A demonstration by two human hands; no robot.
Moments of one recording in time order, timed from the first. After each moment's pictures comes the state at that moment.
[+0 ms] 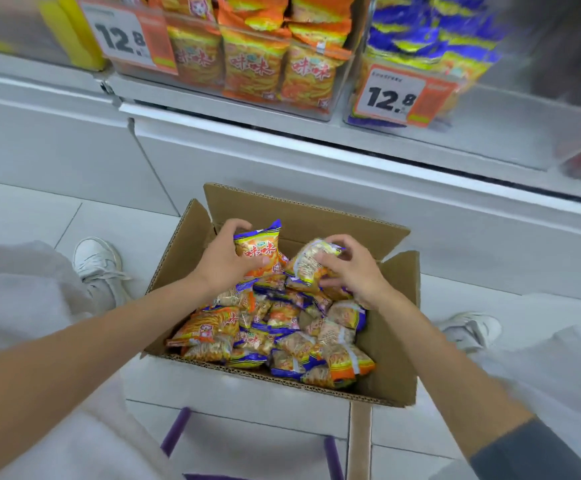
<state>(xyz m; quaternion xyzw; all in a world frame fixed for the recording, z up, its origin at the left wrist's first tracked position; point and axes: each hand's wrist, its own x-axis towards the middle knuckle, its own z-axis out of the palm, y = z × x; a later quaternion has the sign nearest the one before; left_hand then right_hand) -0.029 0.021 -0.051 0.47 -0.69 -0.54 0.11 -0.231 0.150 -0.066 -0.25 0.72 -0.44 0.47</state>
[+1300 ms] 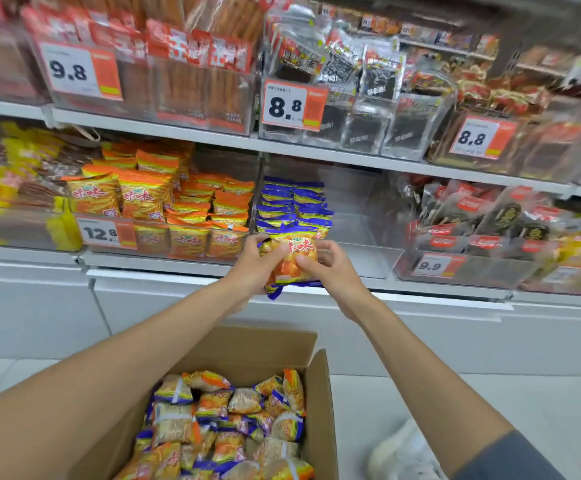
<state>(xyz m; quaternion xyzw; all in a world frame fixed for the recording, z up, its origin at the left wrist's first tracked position) -0.168 0.057 0.158 0.32 -0.62 -0.68 0.22 -0.287 0.166 0.153 -0.33 0.68 -0.59 0.30</state>
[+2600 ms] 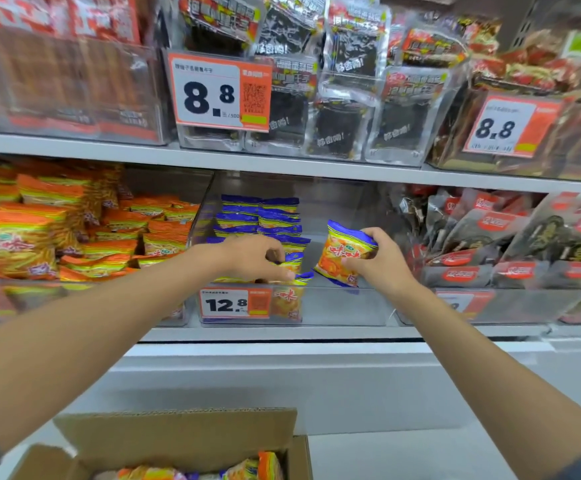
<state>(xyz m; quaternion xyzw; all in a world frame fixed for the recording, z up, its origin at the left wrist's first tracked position) -0.338 -0.060 0.158 0.16 -0.97 -0.18 -0.02 -0.486 0.142 0.147 -0.33 0.78 -0.52 0.11</state>
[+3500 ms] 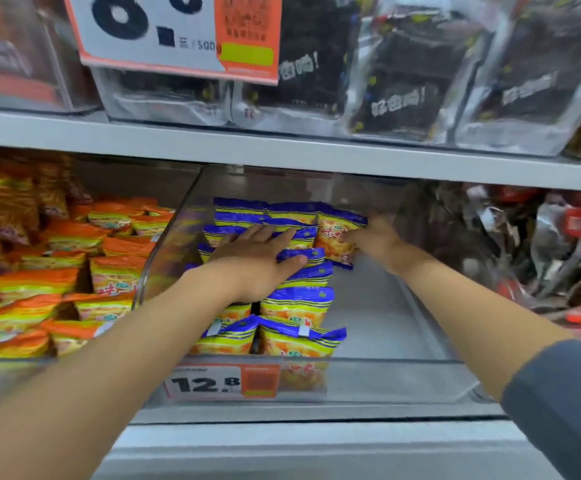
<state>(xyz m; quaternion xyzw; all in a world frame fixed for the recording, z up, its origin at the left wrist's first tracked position) -0.394 -0.104 0.126 0.26 -0.96 -0.09 -0.03 -0.624 -0.021 0.093 -0.27 0.83 -0.47 0.14</state>
